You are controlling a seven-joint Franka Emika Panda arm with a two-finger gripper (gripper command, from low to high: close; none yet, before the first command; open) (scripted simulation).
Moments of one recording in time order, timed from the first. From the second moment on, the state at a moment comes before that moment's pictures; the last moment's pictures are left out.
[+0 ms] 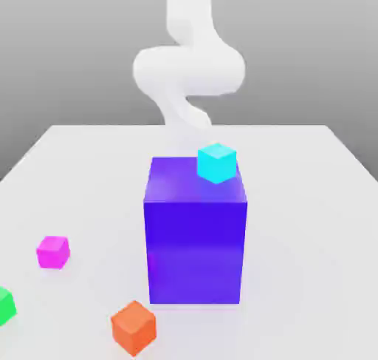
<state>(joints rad) -0.03 -0.71 -0.05 -2.35 0.05 2.35 0.85</state>
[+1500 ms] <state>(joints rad) -0.53 0.28 -0.22 -2.72 0.35 2.99 1.39</state>
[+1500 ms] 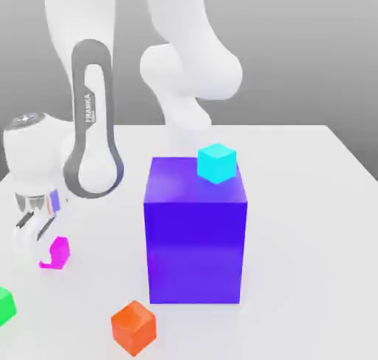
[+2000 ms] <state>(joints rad) -0.43 0.14 -0.33 -2.59 0.09 2.73 1.38</state>
